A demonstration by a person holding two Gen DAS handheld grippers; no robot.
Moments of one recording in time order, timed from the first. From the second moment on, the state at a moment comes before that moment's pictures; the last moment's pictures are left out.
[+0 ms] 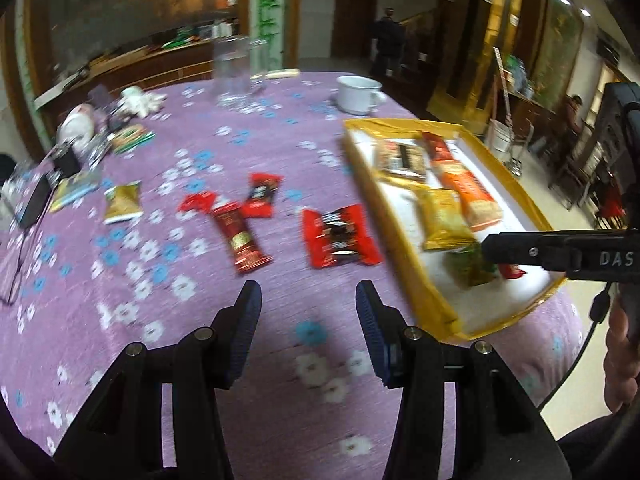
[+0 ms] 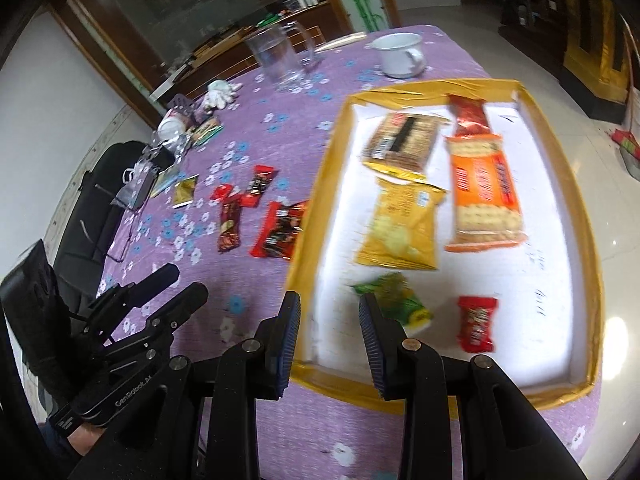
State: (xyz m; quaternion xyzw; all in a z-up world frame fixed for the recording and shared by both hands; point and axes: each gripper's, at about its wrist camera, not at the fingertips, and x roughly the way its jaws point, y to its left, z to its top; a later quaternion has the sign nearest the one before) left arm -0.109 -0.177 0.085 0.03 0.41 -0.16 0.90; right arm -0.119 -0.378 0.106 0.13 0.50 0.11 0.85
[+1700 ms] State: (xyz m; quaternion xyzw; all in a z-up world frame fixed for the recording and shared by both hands) left arm 0.078 -0.011 0.056 -0.08 0.49 -0.07 0.86; right arm -0.013 -0.204 0.035 0.04 0.59 0.17 0.79
